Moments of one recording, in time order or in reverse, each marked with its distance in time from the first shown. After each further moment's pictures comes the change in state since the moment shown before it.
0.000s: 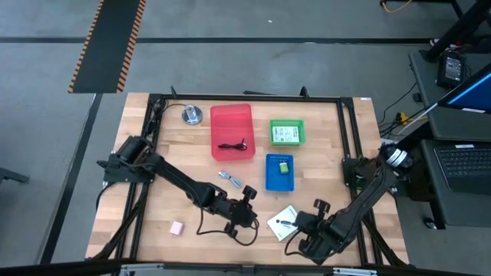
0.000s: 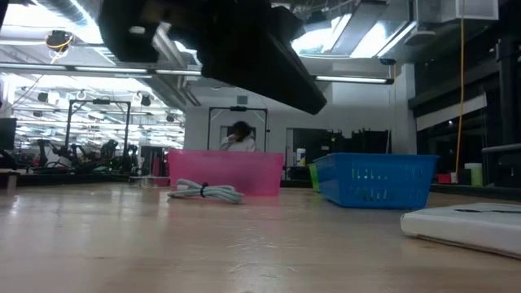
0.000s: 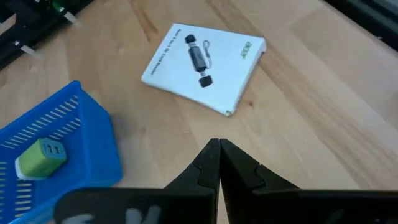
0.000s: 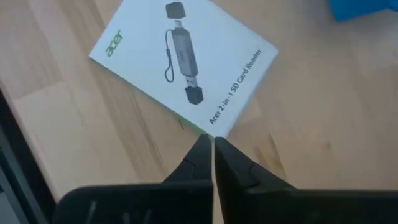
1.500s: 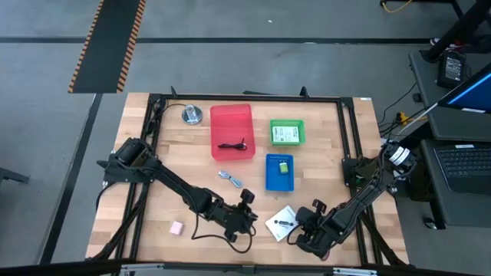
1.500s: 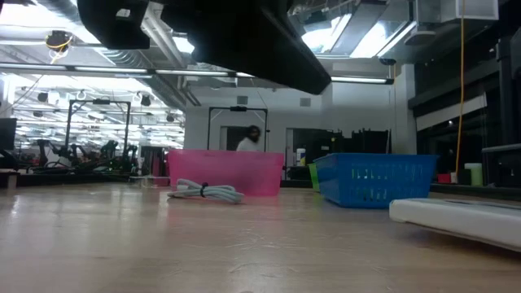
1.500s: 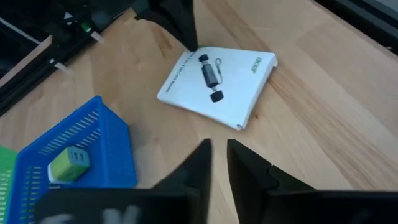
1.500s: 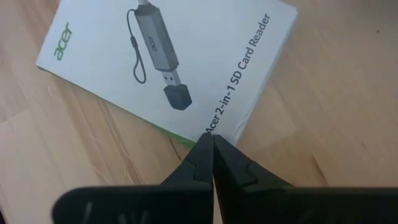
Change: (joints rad) left arm -0.054 0.000 0.000 0.040 -0.123 0.017; right arm 0.008 -0.002 -0.330 0.437 0.046 0.100
